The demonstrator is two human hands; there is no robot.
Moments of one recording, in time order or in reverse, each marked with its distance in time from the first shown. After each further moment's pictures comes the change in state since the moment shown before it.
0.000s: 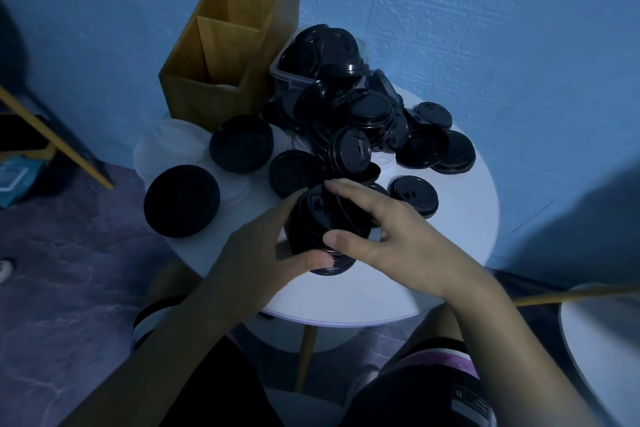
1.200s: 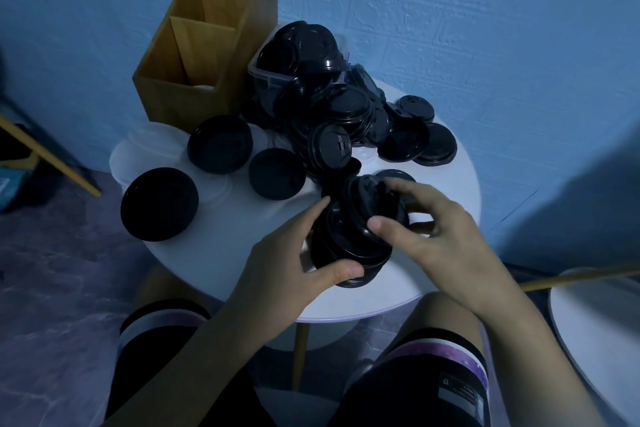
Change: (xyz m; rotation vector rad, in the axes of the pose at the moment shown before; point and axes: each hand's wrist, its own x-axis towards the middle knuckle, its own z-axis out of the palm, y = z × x) left_hand -0.003 0.020 0.045 -0.023 0.007 0.022; right_hand -0.048 0.020 -0.019 0.236 0.380 0.228
